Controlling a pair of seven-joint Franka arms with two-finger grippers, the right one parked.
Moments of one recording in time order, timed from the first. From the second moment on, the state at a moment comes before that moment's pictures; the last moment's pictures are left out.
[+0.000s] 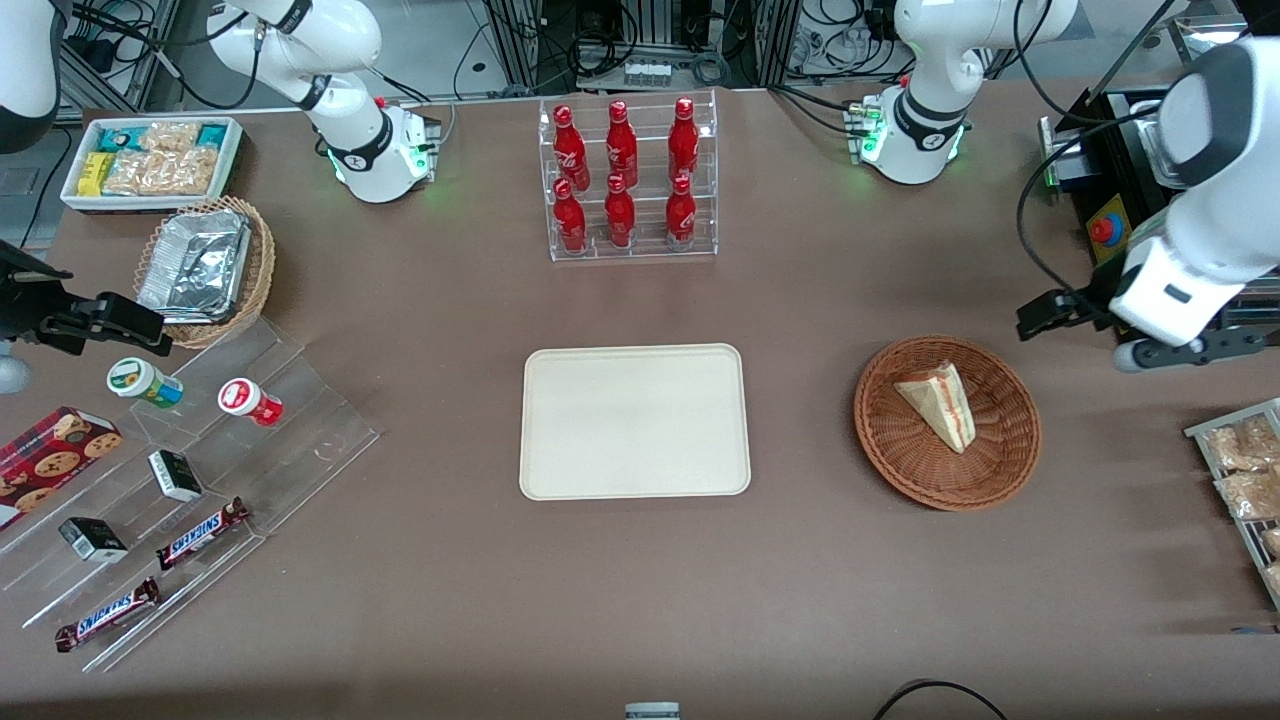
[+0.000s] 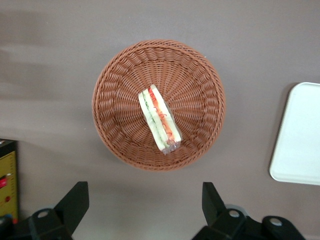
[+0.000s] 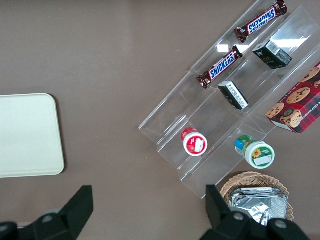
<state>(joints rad) -0.03 -0.03 -0.01 -1.93 -0.04 1.86 -0.19</state>
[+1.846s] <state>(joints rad) -0.05 0.15 -0.07 -2.41 -0.03 2.63 -0.59</state>
